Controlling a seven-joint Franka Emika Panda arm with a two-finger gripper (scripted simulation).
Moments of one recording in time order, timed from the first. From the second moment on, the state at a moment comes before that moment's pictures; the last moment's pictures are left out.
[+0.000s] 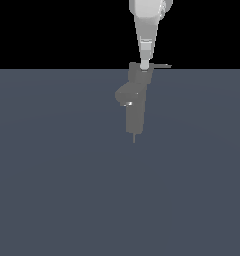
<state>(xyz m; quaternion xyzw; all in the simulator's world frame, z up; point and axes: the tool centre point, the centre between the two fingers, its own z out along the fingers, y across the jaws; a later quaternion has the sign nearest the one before) -0.074 -0.057 0.295 0.63 -0.77 -0.08 0.06</state>
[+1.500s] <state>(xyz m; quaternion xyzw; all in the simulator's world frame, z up) -0.028 -0.130 0.285 0.63 -0.77 -0.08 0.06</state>
